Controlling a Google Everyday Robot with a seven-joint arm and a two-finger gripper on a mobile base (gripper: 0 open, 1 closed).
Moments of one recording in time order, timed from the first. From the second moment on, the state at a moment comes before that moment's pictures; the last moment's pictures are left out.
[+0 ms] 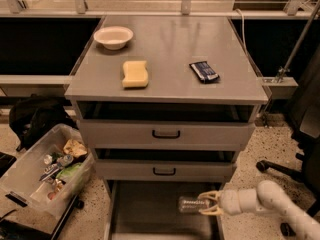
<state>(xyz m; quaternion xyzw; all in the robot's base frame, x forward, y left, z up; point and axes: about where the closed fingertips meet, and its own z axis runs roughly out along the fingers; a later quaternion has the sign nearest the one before) 0.504 -0.200 0.333 -0.64 0.58 0.26 0.43</state>
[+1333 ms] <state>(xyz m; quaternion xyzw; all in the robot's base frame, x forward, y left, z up) 0.505 -0.262 0.510 -0.66 0.57 0.16 0.46</state>
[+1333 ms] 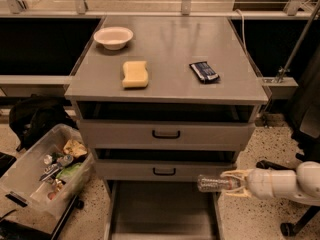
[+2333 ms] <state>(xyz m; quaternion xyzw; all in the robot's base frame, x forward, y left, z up) 0.396 -0.291 0.750 -0.69 0.52 -0.03 0.51</state>
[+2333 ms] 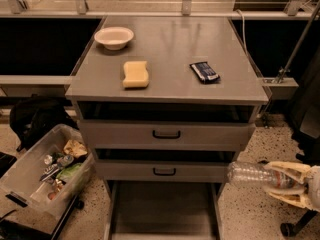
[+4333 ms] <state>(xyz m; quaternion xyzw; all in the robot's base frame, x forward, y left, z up) 0.494 -0.232 1.042 -0.68 0.38 -0.15 0.61</state>
